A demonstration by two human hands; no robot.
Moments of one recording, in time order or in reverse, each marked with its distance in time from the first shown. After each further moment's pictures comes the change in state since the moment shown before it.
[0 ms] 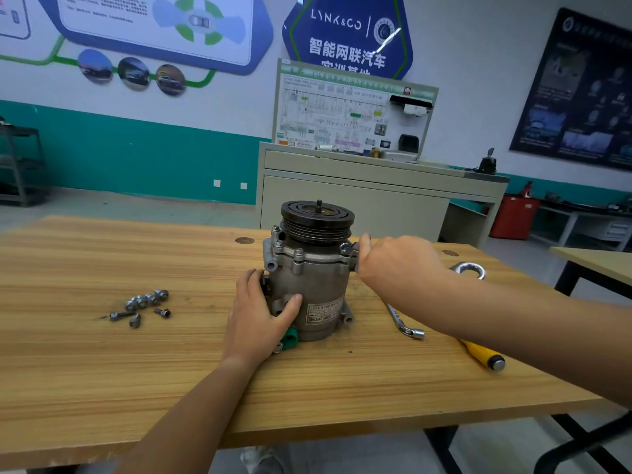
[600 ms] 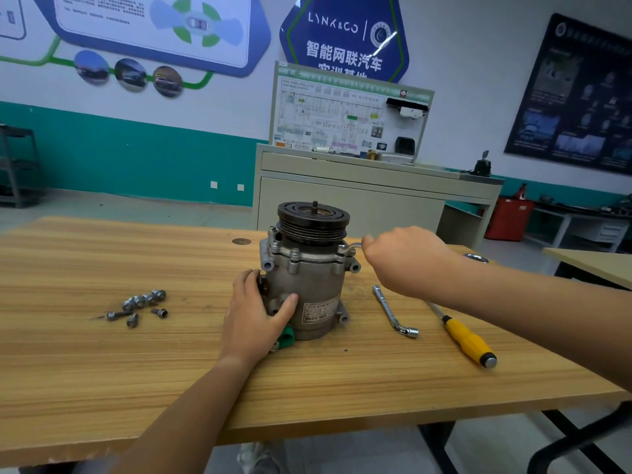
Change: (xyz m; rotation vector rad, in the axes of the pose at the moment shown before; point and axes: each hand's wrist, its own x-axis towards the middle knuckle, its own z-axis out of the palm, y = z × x) left_hand -0.002 0.002 0.000 0.037 0.001 0.006; right_hand 0.006 0.020 0.005 0.074 0.004 0.022
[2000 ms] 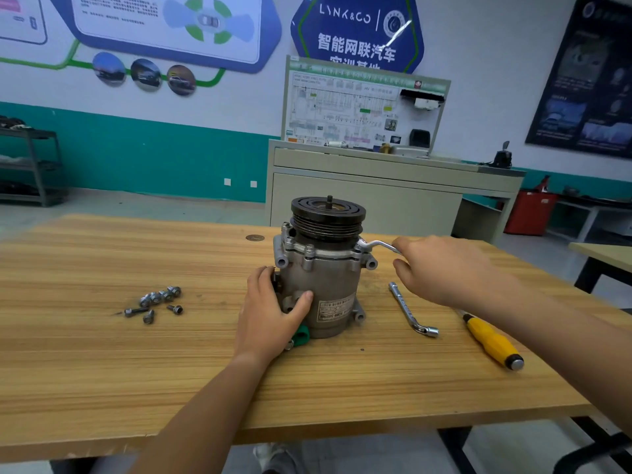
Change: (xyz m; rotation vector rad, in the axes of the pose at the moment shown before) left_hand 0.001 -0.002 0.001 -0.023 0.002 0.007; right_hand 0.005 0.008 0.047 0.320 0.136 0.194
